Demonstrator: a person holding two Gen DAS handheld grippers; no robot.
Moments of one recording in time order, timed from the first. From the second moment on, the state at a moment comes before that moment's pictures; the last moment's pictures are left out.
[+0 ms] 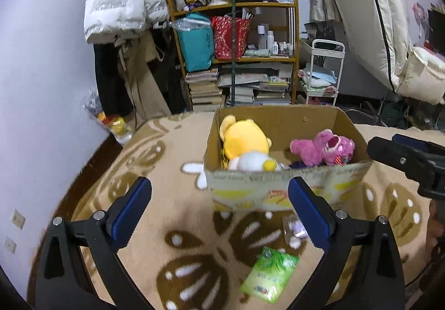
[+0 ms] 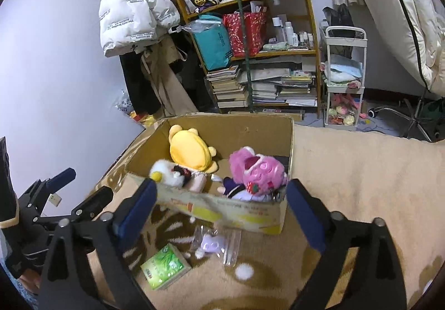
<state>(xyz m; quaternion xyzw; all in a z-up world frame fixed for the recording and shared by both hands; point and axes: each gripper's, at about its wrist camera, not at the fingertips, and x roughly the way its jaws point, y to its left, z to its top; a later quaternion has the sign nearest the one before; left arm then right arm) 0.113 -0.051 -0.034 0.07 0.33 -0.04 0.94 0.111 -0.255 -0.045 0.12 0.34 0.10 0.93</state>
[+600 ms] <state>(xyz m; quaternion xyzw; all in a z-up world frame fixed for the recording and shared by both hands) 0.065 -0.038 -0.042 0.06 0.39 -0.05 0.92 0.072 -0.238 -0.053 0.11 0.38 0.09 0.91</state>
